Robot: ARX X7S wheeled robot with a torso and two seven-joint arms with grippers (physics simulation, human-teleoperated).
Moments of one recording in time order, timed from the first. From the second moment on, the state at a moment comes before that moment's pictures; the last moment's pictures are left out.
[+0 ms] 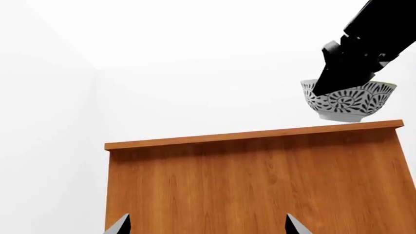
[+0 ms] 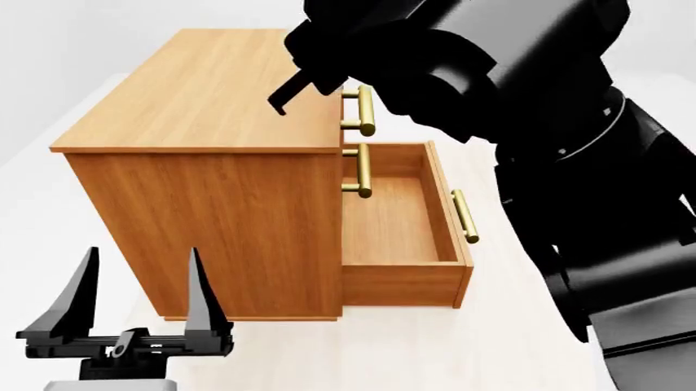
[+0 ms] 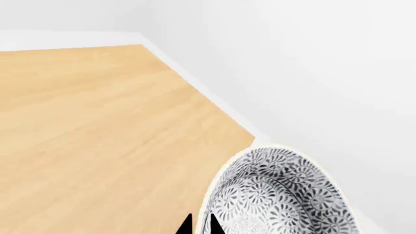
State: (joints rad) left arm 0.05 -0.40 0.20 0.09 -0.10 0.66 -0.35; right arm 1.70 0.03 -0.75 0.26 0.72 1.34 0.19
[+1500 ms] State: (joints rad) left arm 0.05 -0.41 0.21 0.11 -0.10 0.65 -0.36; right arm 1.95 0.00 -1.38 0.47 1.40 0.88 0.41
